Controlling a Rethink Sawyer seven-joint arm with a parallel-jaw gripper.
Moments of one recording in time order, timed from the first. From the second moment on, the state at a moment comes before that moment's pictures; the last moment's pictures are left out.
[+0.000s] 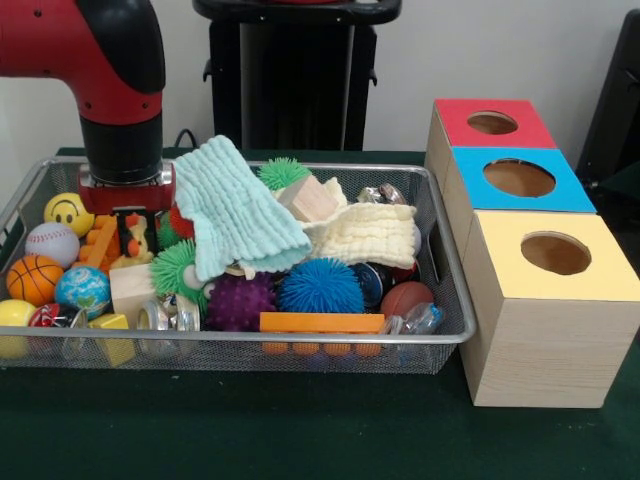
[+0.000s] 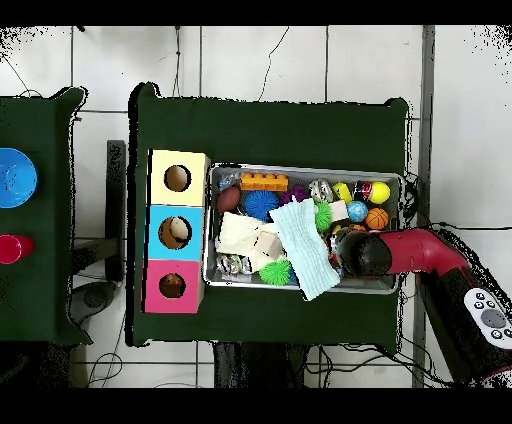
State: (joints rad) arm -0.93 -0.47 0.52 1.63 -0.92 0.64 1.68
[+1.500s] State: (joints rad) arm -0.64 -1.03 0.30 1.95 -0.42 0.75 1.71
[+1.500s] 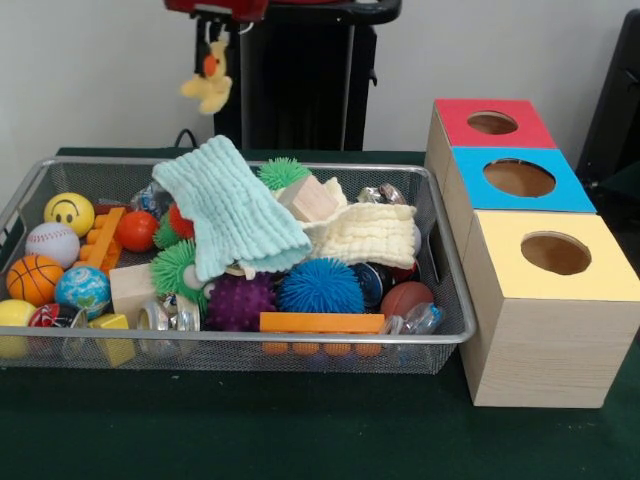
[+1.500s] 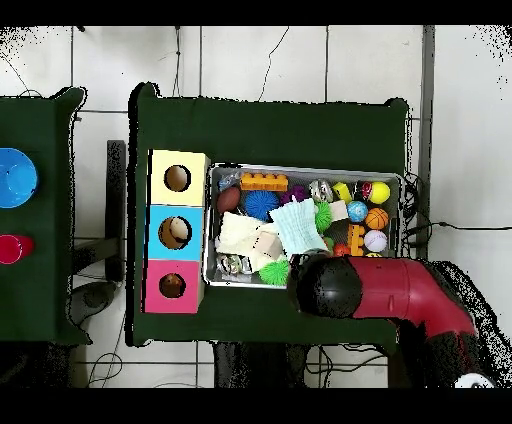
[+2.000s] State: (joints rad) arm -0.53 -1.04 0.20 2.17 -0.23 0.67 1.80
